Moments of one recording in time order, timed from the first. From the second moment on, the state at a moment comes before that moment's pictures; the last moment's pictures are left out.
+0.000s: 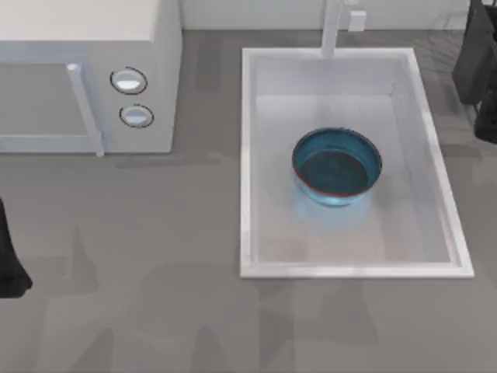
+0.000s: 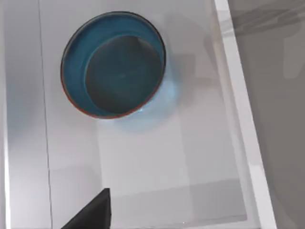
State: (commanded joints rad) left arm 0.00 0.00 0.00 0.00 0.00 0.00; right arm 0.23 1.20 1.05 -0.75 0.01 0.46
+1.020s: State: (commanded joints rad) left arm 0.00 0.00 0.00 0.00 0.00 0.00; right arm 0.49 2.50 2.32 -1.25 0.09 0.60
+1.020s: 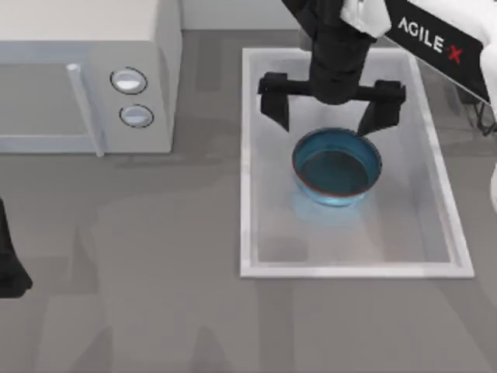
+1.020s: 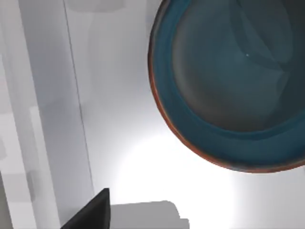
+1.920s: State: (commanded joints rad) left arm 0.00 0.00 0.00 0.00 0.00 0.00; right arm 0.52 2.68 2.53 -1.25 0.11 0.54
